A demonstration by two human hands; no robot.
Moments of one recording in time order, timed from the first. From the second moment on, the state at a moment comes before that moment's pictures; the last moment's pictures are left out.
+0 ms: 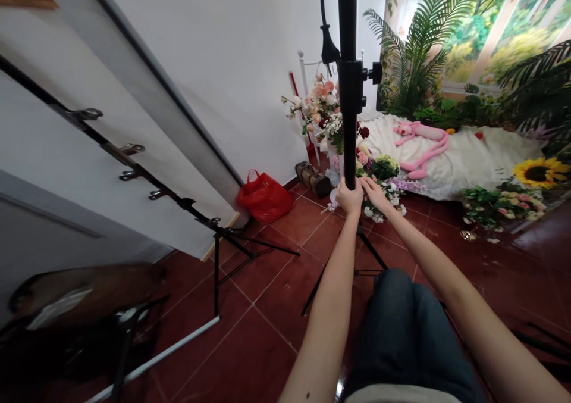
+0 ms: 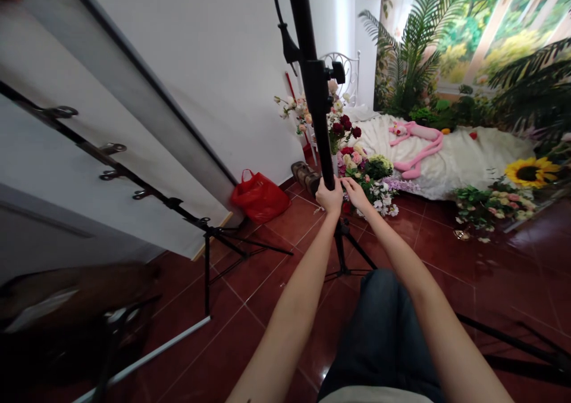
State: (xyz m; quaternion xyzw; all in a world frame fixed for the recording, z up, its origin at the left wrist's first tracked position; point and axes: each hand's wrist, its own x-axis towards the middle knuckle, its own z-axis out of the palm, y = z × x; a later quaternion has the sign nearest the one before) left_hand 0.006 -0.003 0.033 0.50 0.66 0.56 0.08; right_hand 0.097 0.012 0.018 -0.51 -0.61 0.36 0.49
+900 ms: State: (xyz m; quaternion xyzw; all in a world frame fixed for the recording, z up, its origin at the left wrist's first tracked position) left_hand 0.008 0.002 0.028 0.49 0.64 0.59 0.08; right_hand 0.087 0.020 -0.028 -0.41 -0.60 0.38 0.58
